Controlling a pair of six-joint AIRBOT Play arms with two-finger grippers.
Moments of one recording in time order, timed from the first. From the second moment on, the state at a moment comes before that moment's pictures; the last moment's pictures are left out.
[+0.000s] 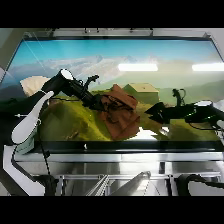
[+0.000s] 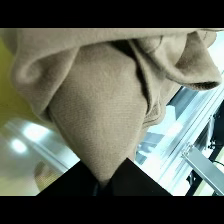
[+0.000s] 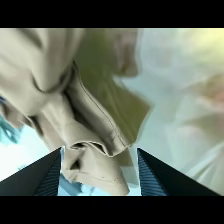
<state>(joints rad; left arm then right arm) -0.24 -1.89 1.49 0.76 -1.44 -1.19 -0.11 -1.47 0.72 -0.43 1.06 1.04</state>
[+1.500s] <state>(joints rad) 0.41 -1.11 1.49 0.57 -1.60 -1.20 -0.80 -0.90 1.07 -0.17 1.36 1.04</state>
